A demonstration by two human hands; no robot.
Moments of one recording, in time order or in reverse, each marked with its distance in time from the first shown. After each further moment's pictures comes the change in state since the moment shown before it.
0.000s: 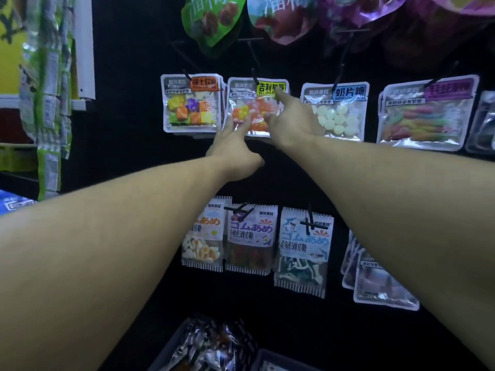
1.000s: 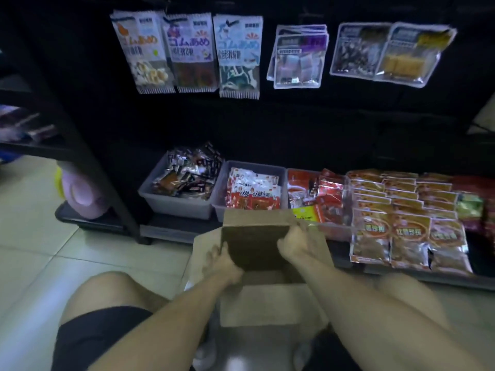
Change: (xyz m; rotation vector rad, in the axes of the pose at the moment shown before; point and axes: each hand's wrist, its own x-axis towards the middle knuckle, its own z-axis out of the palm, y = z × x) left_hand -0.541 -0.110 0.301 0.114 -0.877 -0.674; right_hand -0.586 0.251 -0.033 -0.237 -0.720 0.814
